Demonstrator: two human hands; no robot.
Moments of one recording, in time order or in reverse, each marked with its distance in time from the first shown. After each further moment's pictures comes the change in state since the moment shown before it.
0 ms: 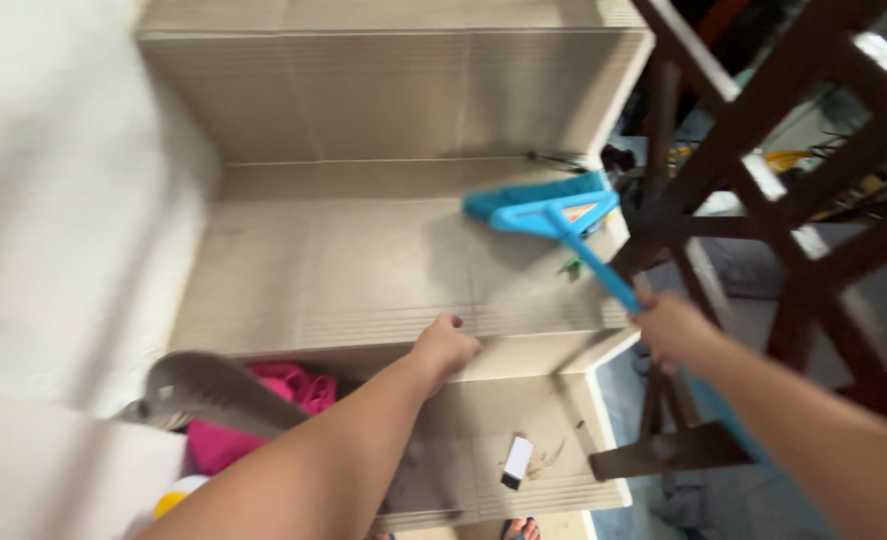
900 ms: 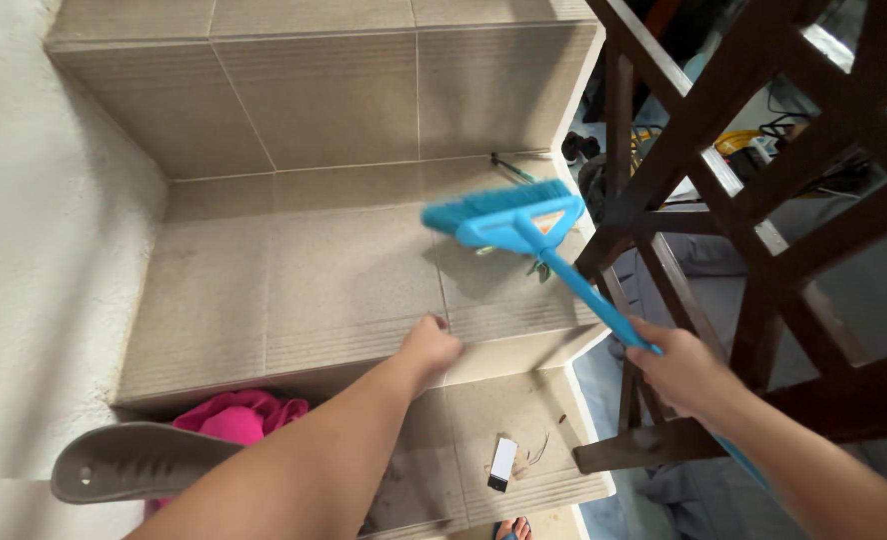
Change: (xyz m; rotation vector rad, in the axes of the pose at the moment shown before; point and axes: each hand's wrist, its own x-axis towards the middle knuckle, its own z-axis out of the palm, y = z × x) left_hand 0.045 0.001 0.020 0.092 0.019 0.093; right_hand -0.069 0.031 -0.016 -0.075 0.052 -0.041
